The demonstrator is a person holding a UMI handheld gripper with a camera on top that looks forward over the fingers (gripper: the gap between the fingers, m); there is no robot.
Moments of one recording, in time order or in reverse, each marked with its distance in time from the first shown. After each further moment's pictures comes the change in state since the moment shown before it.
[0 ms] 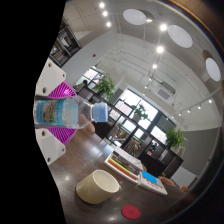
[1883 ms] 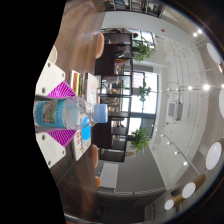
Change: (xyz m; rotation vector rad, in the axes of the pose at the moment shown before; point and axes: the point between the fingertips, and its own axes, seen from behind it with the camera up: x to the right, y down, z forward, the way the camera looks) arm 0.222 -0.259 -0.018 0.018 0.475 -0.948
